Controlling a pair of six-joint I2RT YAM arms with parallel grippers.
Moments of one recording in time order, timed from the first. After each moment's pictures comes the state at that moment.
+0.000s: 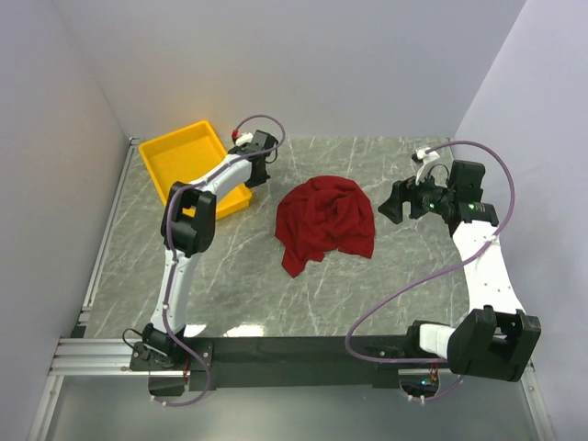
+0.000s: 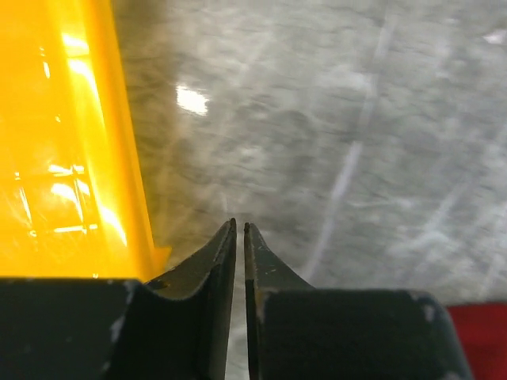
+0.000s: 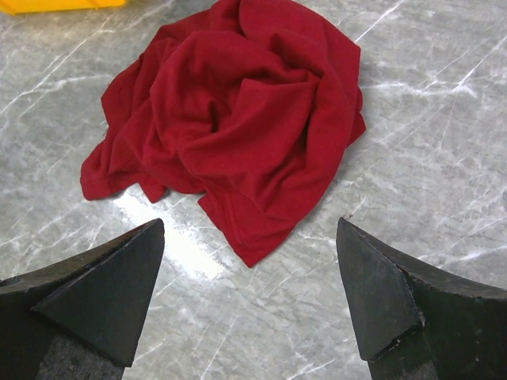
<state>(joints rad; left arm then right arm) -0.41 2.35 1.98 -0.64 -0.41 -0.75 -0.15 1.19 1.04 -0.55 -0.73 -0.30</state>
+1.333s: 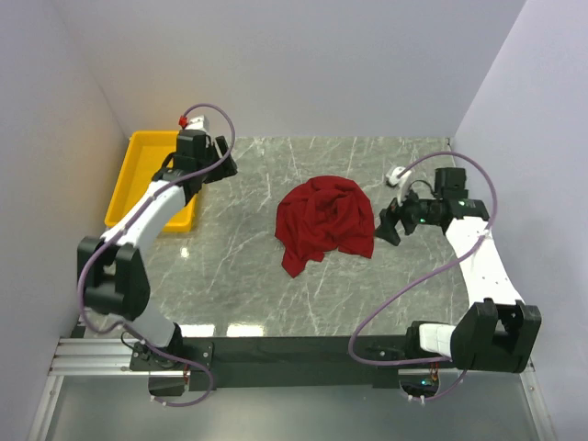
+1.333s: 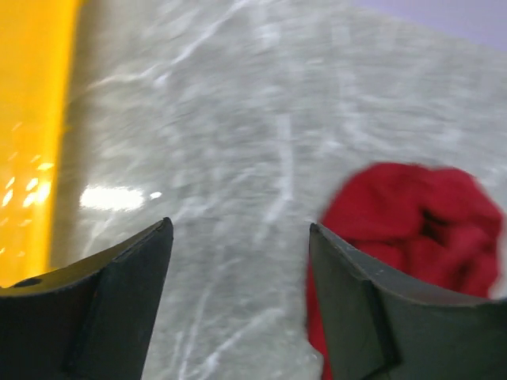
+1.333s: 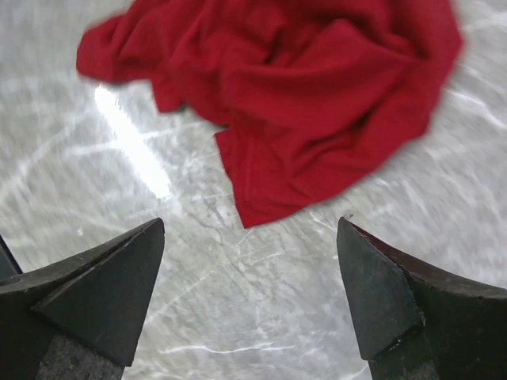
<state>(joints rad) -0.22 1.60 1.29 -0.26 -0.06 -0.45 -0.09 1.23 1.04 -0.77 -0.78 -0.76</state>
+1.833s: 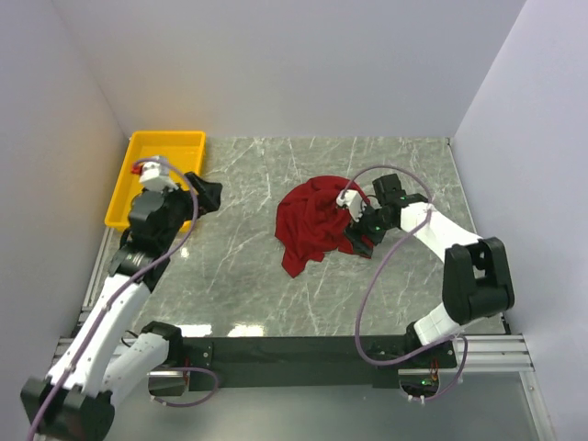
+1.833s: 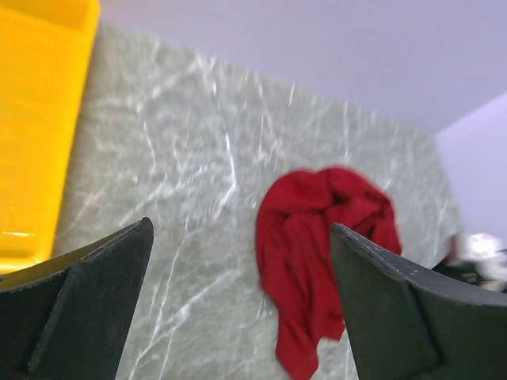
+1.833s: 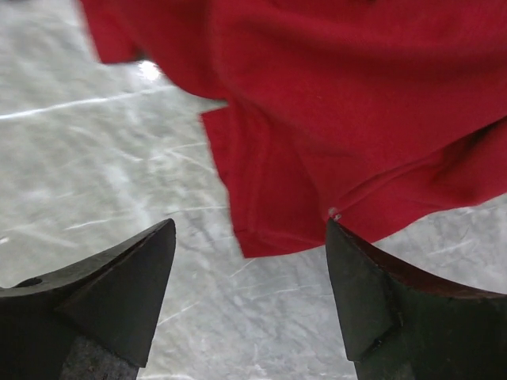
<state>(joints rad) -0.25 0.89 0.79 -0.09 -0.04 -0.52 0.23 1.52 0.99 -0.64 -0.43 -0.75</state>
